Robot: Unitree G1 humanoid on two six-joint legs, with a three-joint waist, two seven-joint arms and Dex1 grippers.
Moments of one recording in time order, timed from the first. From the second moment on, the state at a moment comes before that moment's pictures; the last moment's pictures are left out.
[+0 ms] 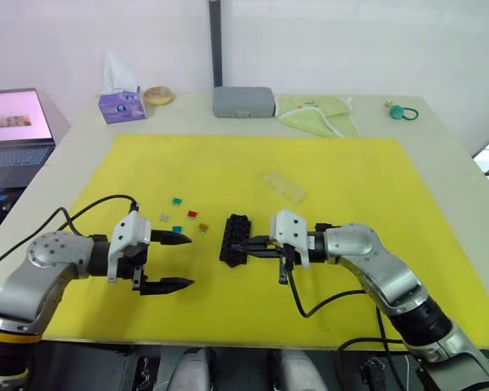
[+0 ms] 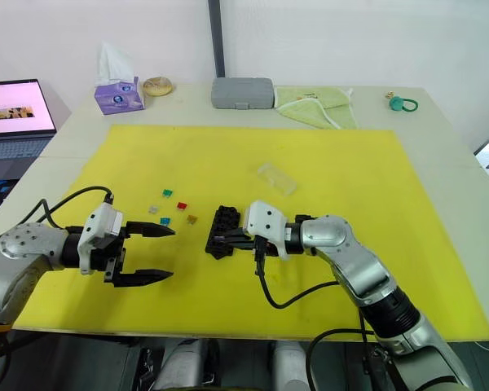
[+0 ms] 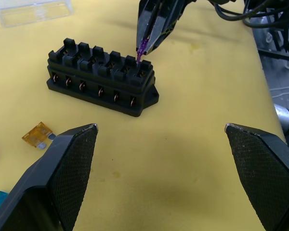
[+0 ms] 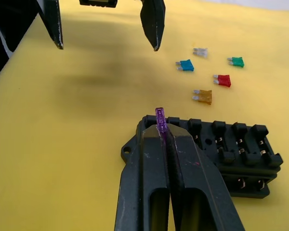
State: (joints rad) left arm -0.14 0.86 0.06 -0.25 -0.52 0.35 -1.29; right arm -0.41 -0.56 0.36 -0.27 0.26 0.34 0.95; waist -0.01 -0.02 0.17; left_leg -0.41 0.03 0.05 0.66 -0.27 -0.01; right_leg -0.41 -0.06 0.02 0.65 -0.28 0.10
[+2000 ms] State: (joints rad) left arm -0.17 0.84 0.02 -0.24 -0.50 0.35 -1.25; right arm -0.35 -0.50 0.33 -0.26 0.19 0.32 0.95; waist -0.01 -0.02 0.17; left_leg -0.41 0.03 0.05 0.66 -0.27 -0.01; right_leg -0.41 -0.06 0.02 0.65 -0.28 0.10
